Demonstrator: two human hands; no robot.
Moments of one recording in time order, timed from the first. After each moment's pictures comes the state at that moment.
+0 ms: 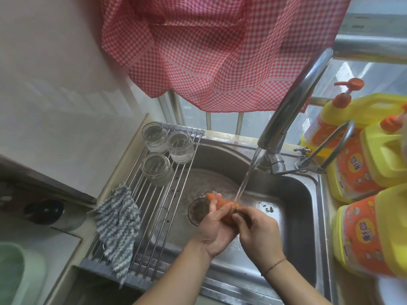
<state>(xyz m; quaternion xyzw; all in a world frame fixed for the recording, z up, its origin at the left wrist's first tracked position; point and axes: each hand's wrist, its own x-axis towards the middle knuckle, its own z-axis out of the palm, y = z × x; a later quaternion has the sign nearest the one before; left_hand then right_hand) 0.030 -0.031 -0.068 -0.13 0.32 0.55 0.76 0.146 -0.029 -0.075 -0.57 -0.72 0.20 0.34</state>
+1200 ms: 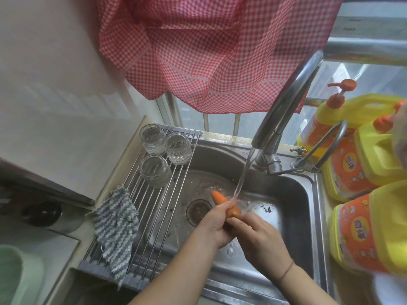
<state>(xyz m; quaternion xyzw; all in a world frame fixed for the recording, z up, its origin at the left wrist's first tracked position) 0.038 -0.008 -0.077 -0.07 0.48 0.39 0.78 0.174 -0.035 -0.082 -0.38 -0.86 0.12 0.32</state>
